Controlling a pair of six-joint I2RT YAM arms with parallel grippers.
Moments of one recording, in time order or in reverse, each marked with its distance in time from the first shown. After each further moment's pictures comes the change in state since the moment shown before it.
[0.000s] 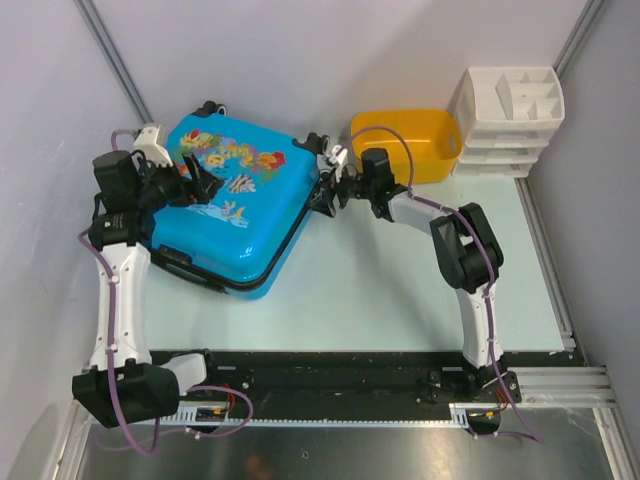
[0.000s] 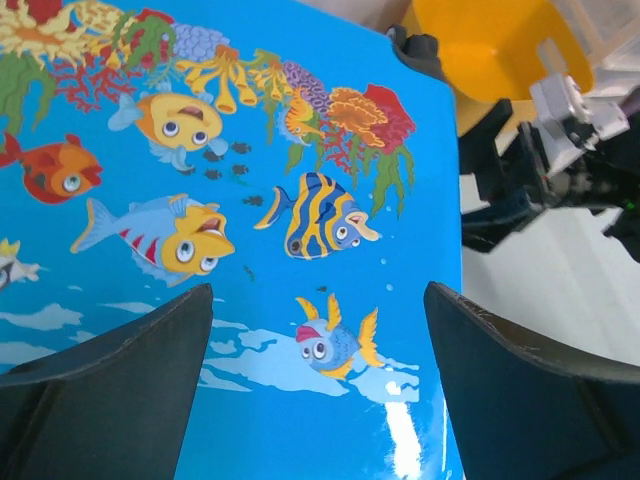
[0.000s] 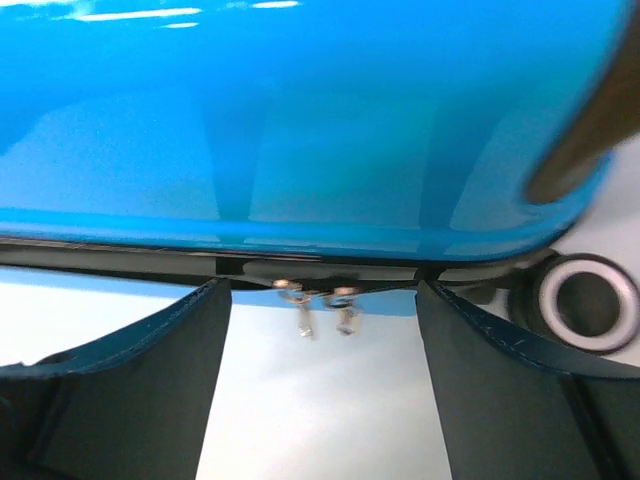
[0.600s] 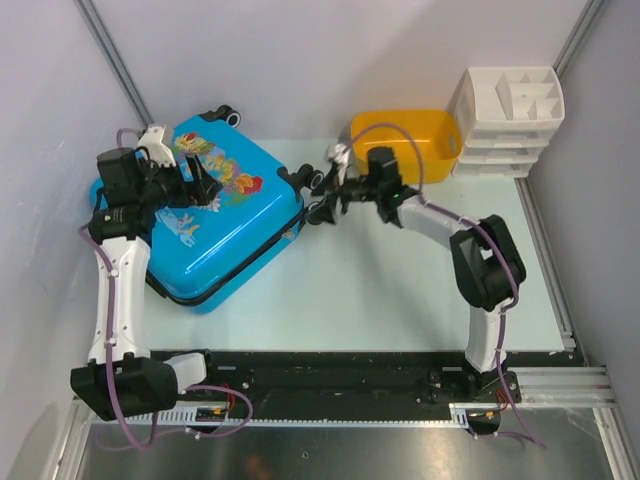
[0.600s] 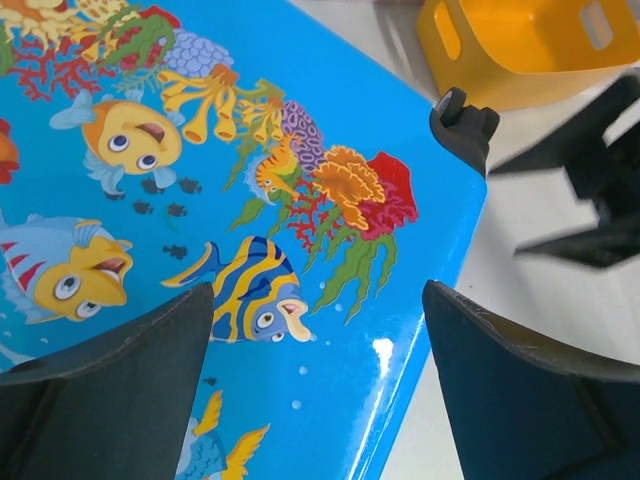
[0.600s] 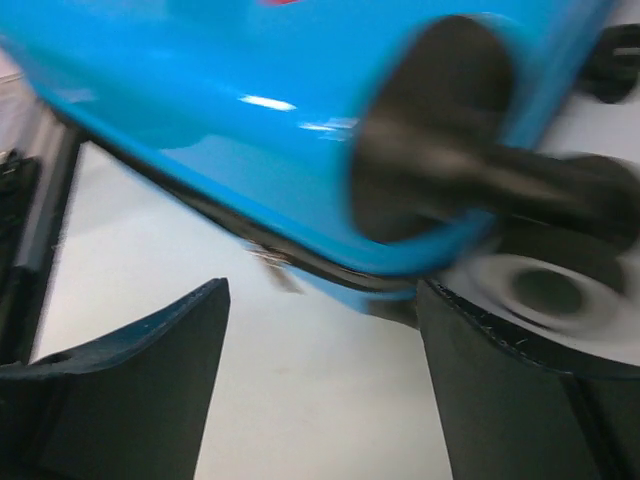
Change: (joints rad) left arm -0.013 0.025 0.040 -0.104 -0.085 0.054; right arm 0.073 -0.213 -0.156 -0.005 -0.151 0.111
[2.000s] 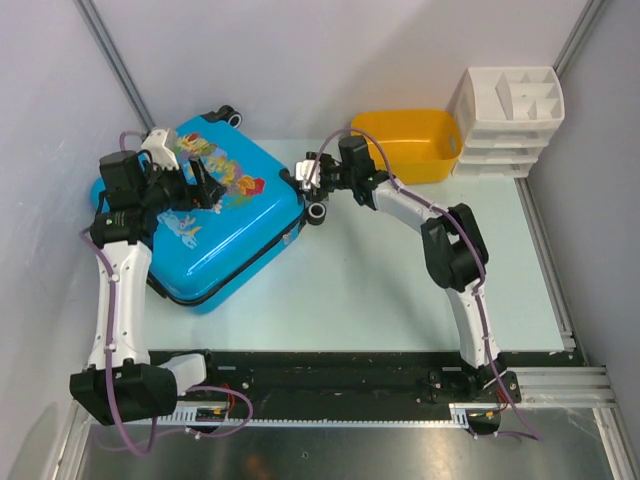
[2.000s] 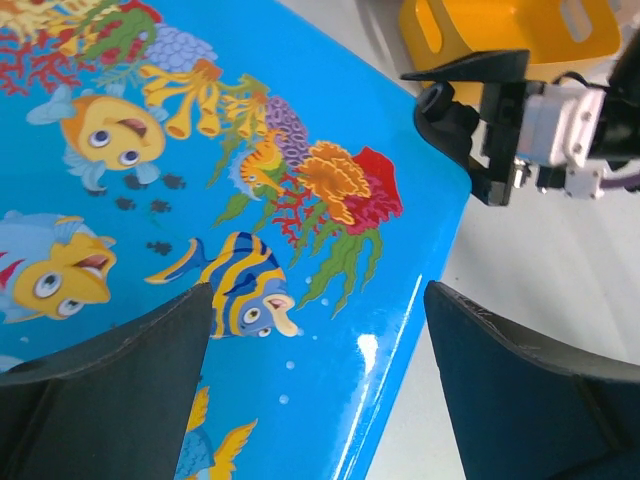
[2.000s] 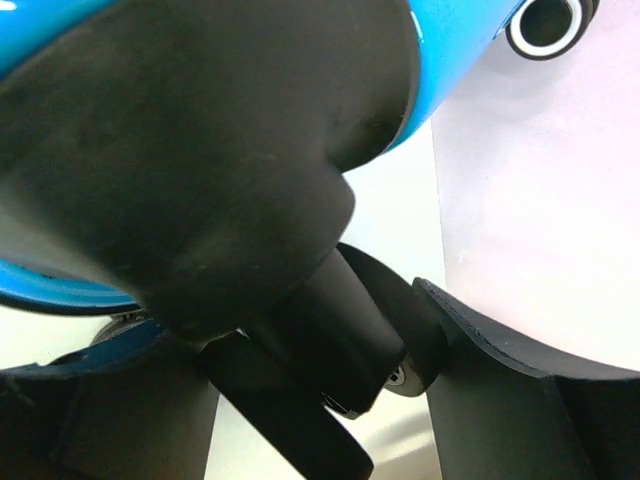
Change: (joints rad) left arm -0.019 -0.014 -0.008 -0.005 0.030 -0.002; right arm 0.001 0.305 0.472 -0.309 0.271 -0.932
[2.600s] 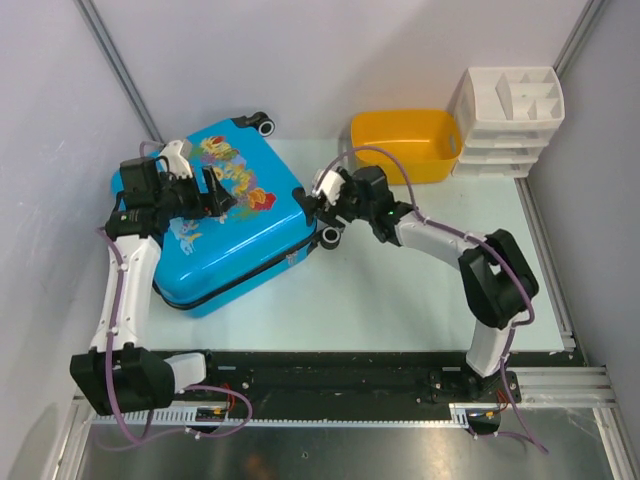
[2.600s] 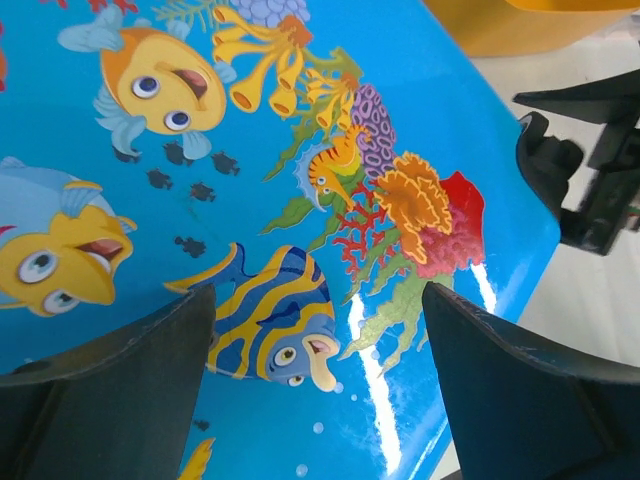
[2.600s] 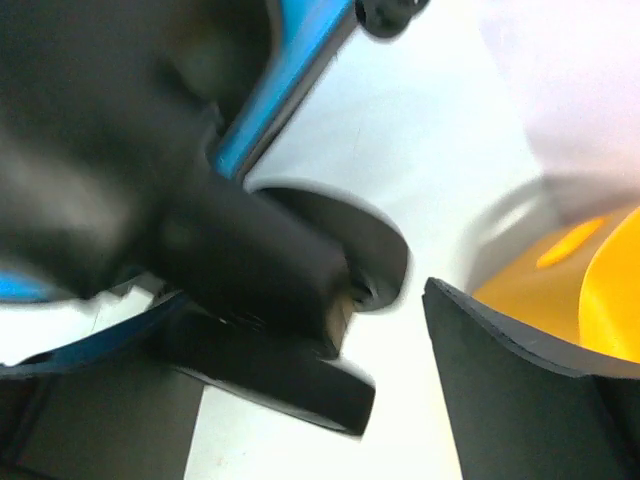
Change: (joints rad) left arm -0.033 0.020 -0.090 0.007 -0.022 -0.037; right arm 0.092 -0.414 -0.583 0.189 0.450 0.366
